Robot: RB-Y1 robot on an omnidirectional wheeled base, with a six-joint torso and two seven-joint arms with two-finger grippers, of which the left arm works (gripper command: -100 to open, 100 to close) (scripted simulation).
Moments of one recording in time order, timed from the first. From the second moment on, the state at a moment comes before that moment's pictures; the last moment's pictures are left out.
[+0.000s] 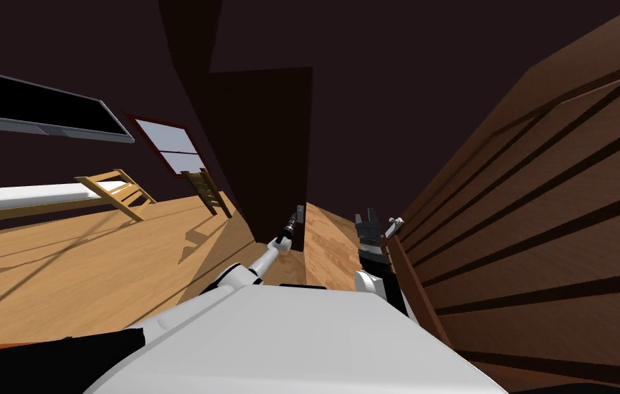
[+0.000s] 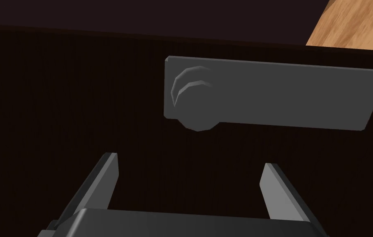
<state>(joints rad) -0.46 0.07 -0.21 -0.71 0.35 -0.46 -0.14</state>
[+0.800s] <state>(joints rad) -0.46 0.07 -0.20 -0.70 0.35 -0.48 -0.14</state>
